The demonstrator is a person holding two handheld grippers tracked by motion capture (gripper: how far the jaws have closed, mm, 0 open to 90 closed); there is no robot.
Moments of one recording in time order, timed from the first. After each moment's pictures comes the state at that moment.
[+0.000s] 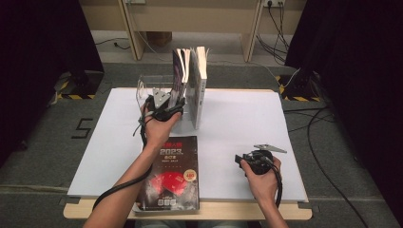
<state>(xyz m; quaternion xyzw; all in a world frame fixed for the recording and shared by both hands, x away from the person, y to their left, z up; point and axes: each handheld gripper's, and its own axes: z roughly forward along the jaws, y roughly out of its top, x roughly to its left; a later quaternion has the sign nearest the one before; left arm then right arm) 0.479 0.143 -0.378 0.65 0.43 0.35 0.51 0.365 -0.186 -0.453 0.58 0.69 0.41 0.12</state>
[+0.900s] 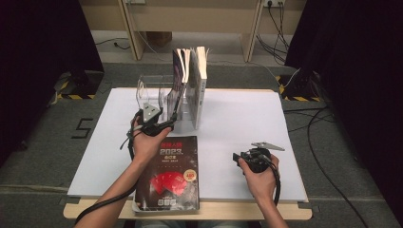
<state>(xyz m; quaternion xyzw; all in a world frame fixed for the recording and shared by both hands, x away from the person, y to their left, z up) 0.443 0.176 -0.405 0.68 0.44 0.31 0.49 0.368 -0.178 -0.446 0.57 0.70 0.41 0.12</state>
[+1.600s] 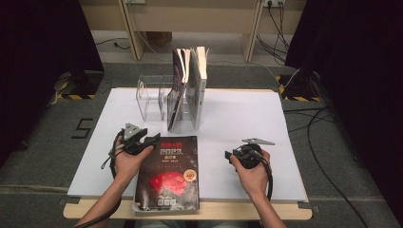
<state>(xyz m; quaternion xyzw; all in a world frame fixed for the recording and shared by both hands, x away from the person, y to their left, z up) 0.403 0.230 -0.451 0.69 0.50 0.26 0.46 0.379 -0.155 -0.442 0.56 0.72 0.41 0.11</state>
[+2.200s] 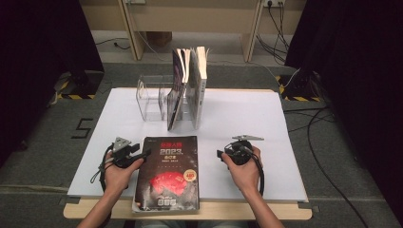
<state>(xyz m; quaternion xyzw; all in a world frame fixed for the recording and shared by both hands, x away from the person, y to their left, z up) 0.376 0.255 -0.482 0.68 0.54 0.21 0.45 0.392 -0.131 -0.443 0.55 0.73 0.39 0.09</state>
